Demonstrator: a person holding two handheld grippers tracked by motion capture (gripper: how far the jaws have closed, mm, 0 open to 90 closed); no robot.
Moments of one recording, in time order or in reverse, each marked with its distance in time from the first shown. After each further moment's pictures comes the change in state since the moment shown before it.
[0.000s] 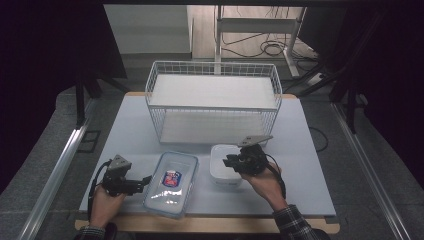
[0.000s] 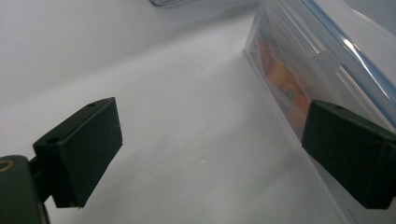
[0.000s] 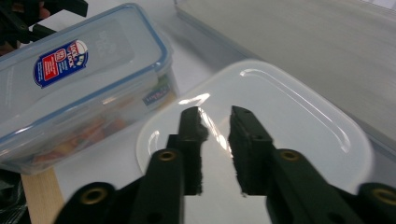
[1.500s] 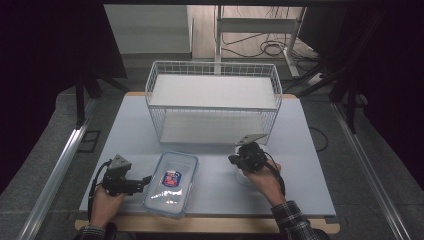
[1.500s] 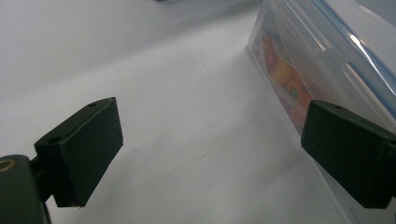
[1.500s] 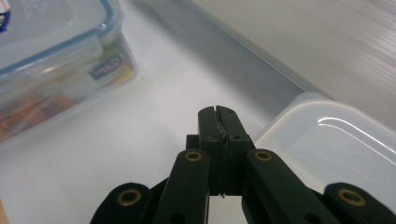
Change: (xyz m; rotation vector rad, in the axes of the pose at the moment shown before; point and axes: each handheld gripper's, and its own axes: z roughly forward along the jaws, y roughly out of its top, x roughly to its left) left arm 0.000 0.000 0.001 0.013 0.003 -0.014; right arm -0.015 -0.004 0.014 0.110 -0.104 -0.025
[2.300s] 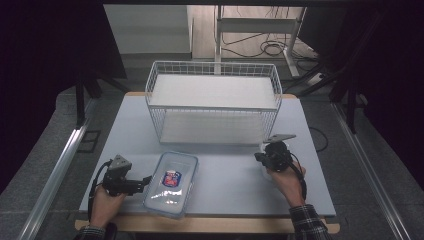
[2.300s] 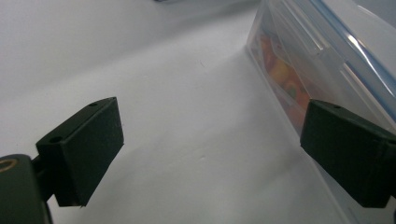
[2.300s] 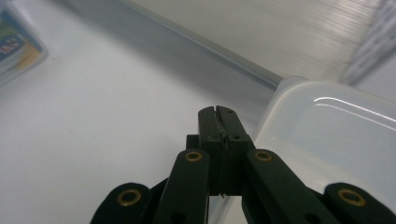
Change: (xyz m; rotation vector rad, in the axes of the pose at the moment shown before) left arm -0.001 0.000 0.000 0.003 0.001 0.004; right arm -0.050 -0.037 -0.034 -0.008 -0.152 0.139
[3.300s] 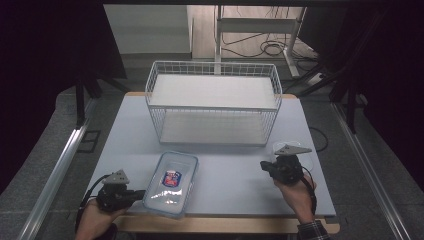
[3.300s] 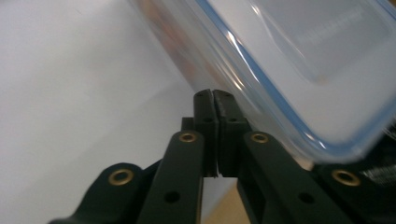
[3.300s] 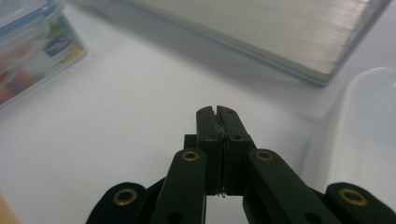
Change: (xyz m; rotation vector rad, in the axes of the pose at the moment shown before) left arm -0.027 -0.019 -0.036 0.140 -0.293 0.111; right arm 0.009 -0.031 -0.034 -0.091 0.036 0.033
